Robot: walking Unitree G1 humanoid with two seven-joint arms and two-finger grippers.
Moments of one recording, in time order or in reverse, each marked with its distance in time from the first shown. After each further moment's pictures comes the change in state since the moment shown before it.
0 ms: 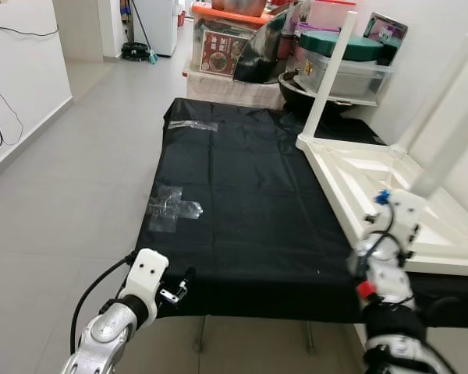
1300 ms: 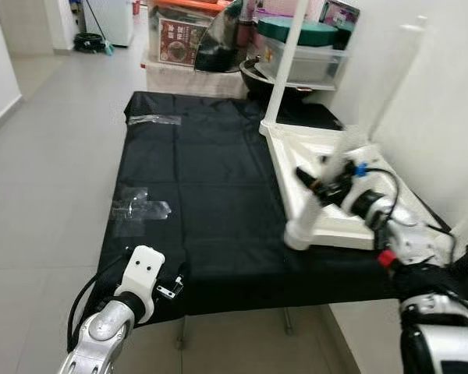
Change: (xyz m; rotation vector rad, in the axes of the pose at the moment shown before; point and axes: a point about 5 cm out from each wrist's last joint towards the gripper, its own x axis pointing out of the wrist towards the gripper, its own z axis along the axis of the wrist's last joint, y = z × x) left arm 0.000 0.004 0.003 0.016 -0.017 0.017; right arm -0.032 0.060 0.044 -0.209 -0.256 1.464
